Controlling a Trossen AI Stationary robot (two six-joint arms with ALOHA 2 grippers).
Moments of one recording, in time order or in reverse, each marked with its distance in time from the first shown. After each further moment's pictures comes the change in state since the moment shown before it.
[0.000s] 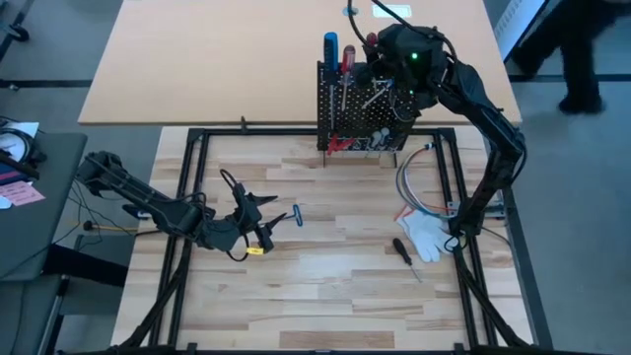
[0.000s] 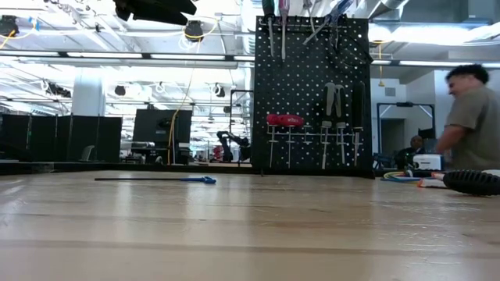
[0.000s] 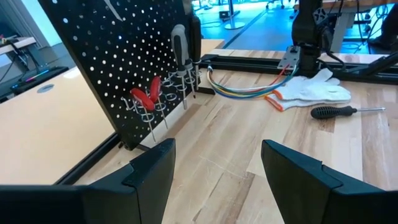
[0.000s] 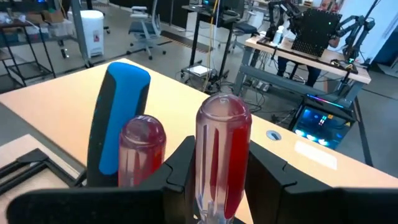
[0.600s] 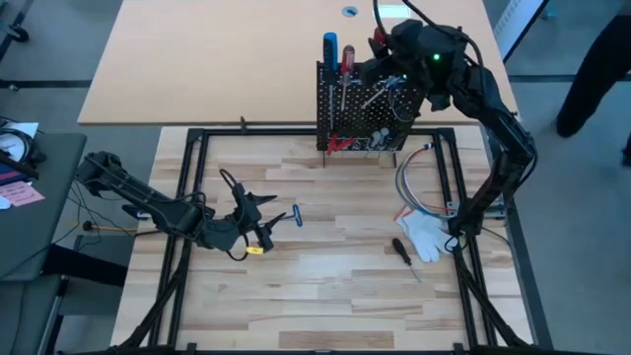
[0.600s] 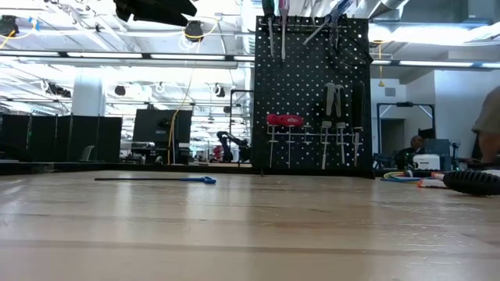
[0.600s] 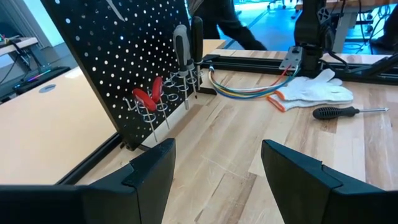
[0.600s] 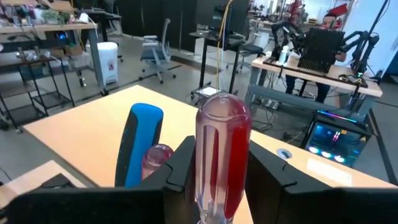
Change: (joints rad) left arm 0.002 0.000 0.000 -0.002 0.000 0.000; right arm 0.038 -0.059 -0.001 0.054 -0.002 0.000
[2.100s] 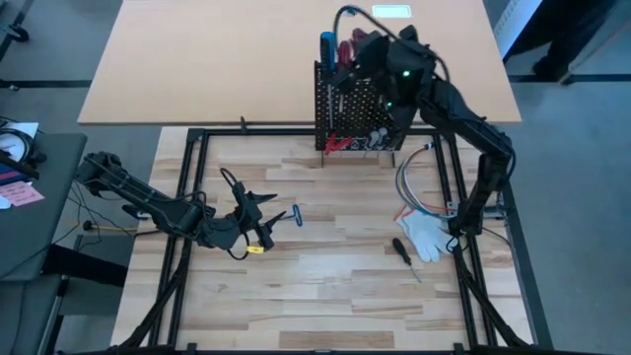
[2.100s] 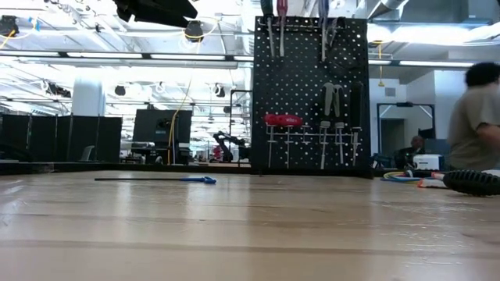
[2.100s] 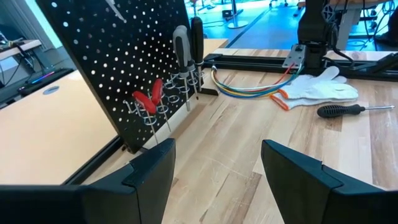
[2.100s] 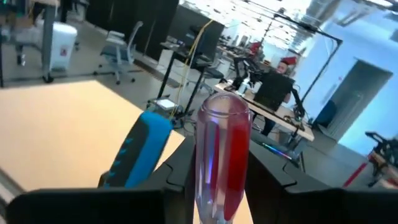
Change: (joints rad) left arm 0.010 0.000 0.000 -0.002 0.000 0.018; right arm 0.113 0.120 0.005 0.239 0.266 -0.380
